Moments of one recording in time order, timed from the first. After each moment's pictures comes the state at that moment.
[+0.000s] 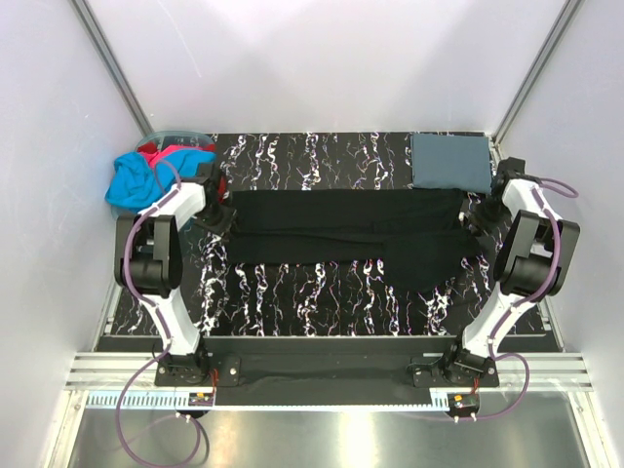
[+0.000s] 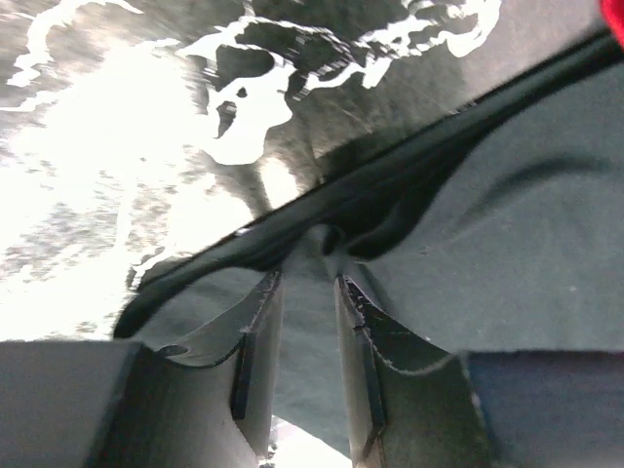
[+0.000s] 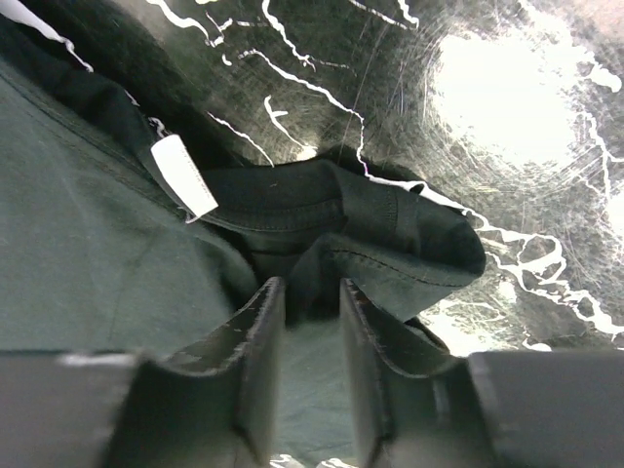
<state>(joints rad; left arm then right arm) -0.05 1.86 1.29 -0.78 -0.03 -1.21 -0.32 1.87 1.37 -0.78 0.01 0.70</state>
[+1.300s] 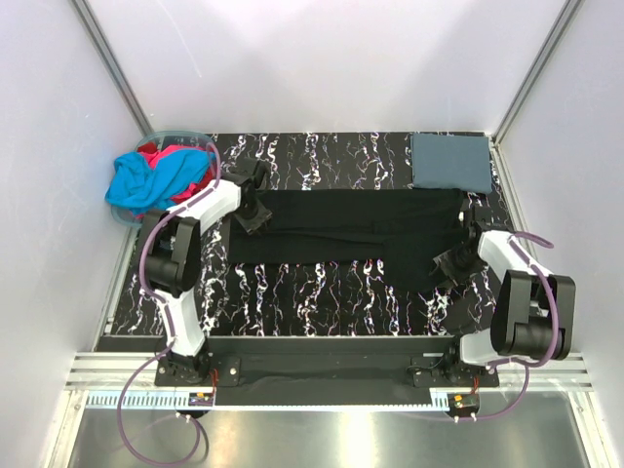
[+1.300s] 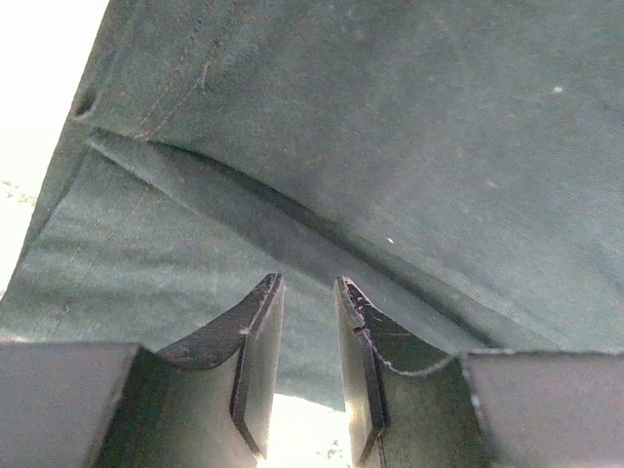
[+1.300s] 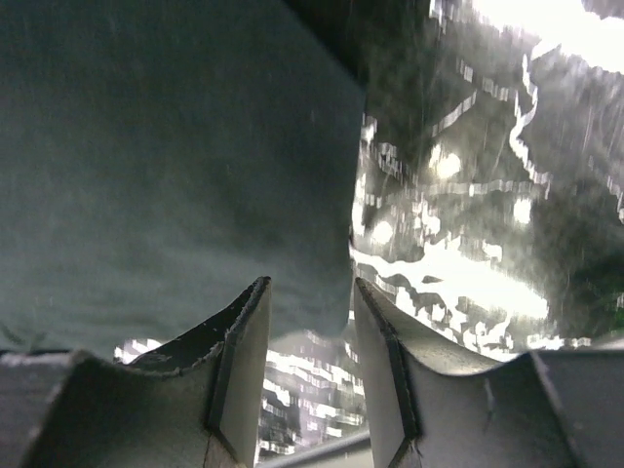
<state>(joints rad) -0.31 1.90 1.39 -0.76 -0.12 -0.99 -0.14 1.42 0.80 -0.77 -0.06 0.94</state>
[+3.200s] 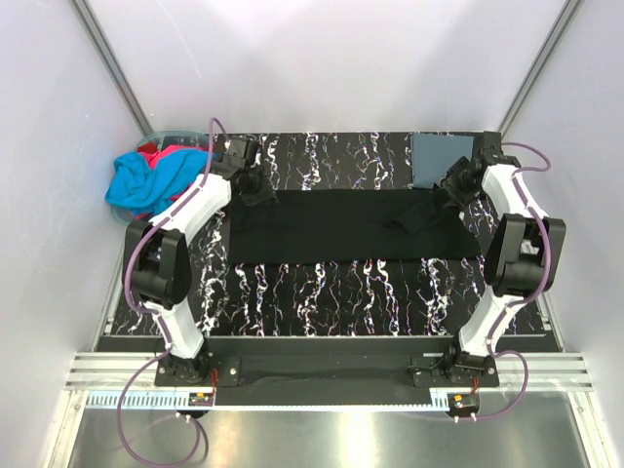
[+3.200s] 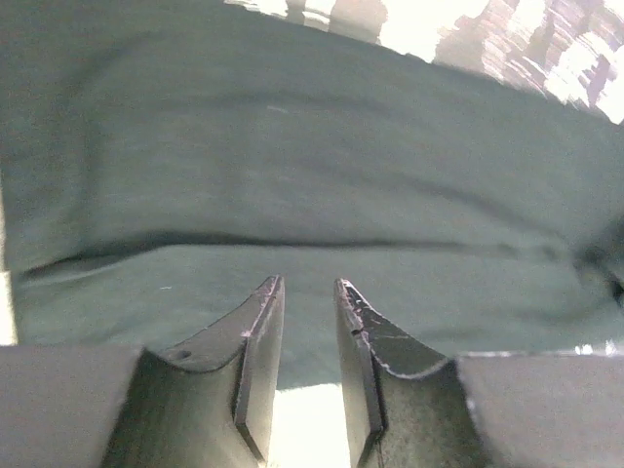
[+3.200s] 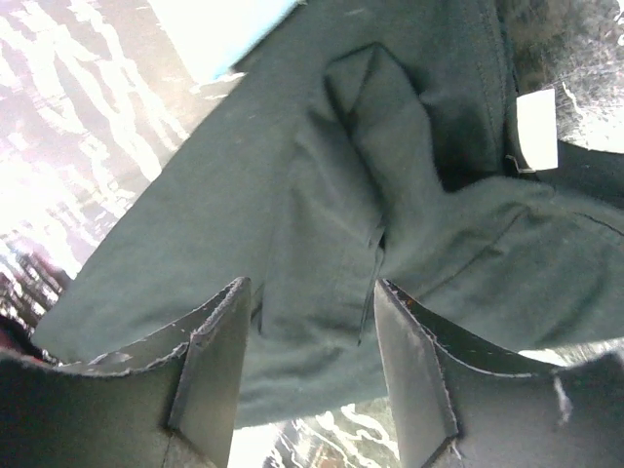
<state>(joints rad) -0.30 1.80 1.46 -0.59 0.06 -0.61 -0.14 1.86 1.51 -0.70 -0.14 0.69</state>
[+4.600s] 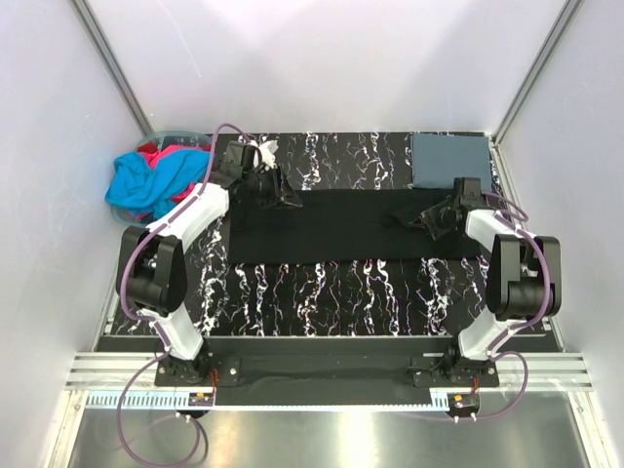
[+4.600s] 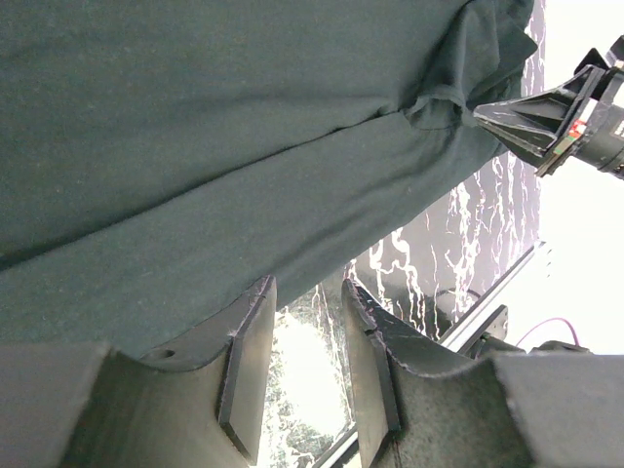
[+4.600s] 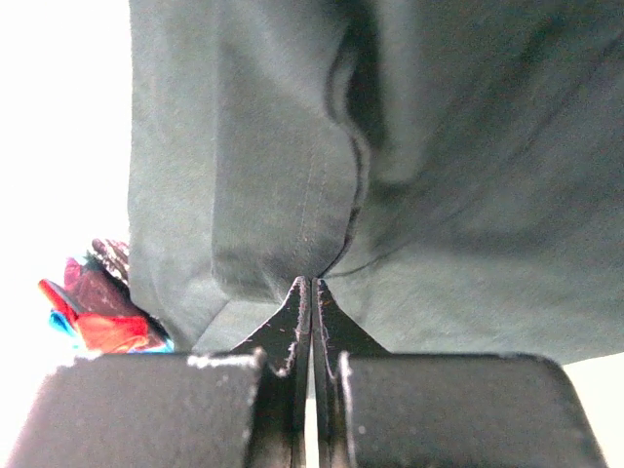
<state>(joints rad) -0.30 1.74 1.34 -0.39 0.56 -0.50 -0.07 1.68 0.96 -0.25 -0.28 1.07</state>
